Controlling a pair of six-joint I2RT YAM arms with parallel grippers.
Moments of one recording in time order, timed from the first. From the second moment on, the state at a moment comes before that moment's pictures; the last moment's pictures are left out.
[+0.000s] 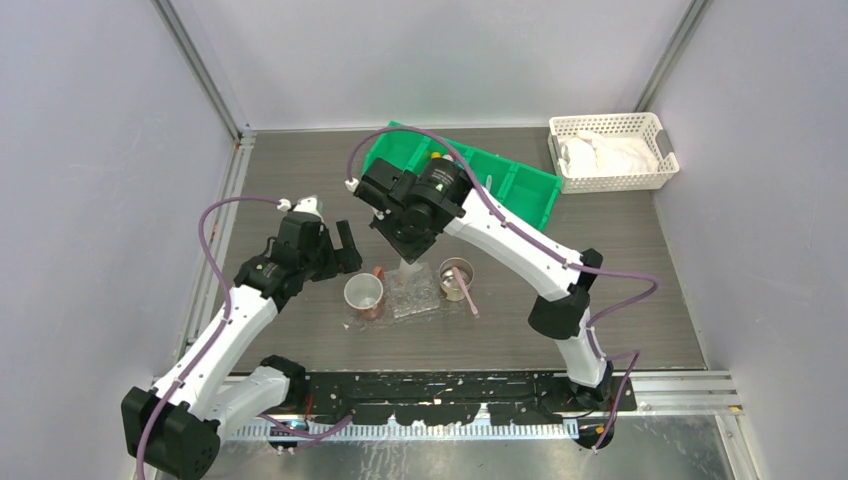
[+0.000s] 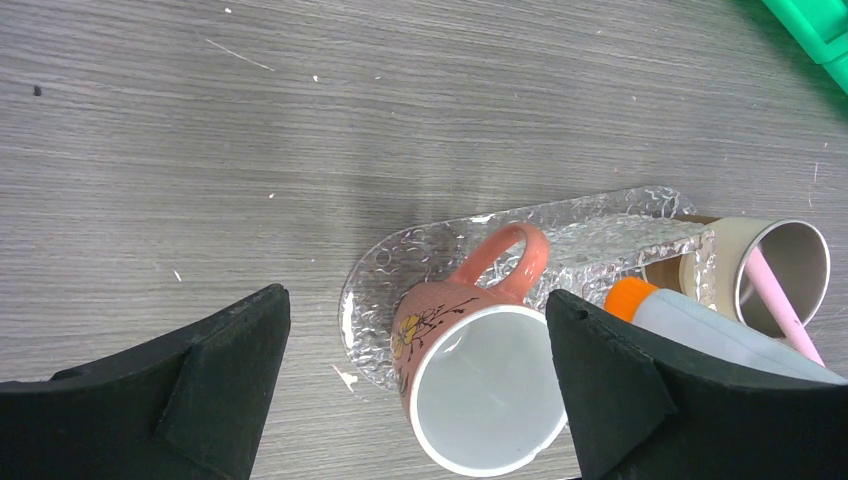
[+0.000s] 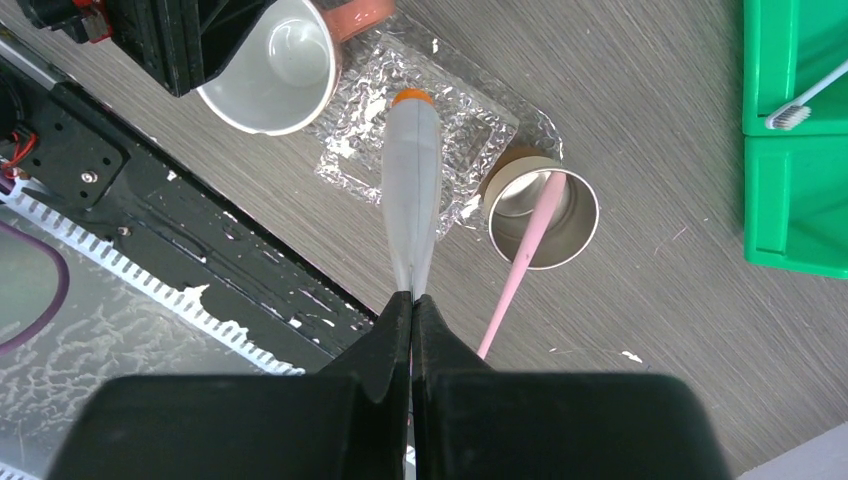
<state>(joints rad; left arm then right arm) -0.37 0.95 0.80 -0.63 -0.10 -0.52 1.09 2.04 2.46 -1.57 0.15 0.26</state>
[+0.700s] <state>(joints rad) -0.37 0.93 0.78 -0.63 -0.10 -0.52 1.08 2.17 2.46 -1.53 0.14 0.24</state>
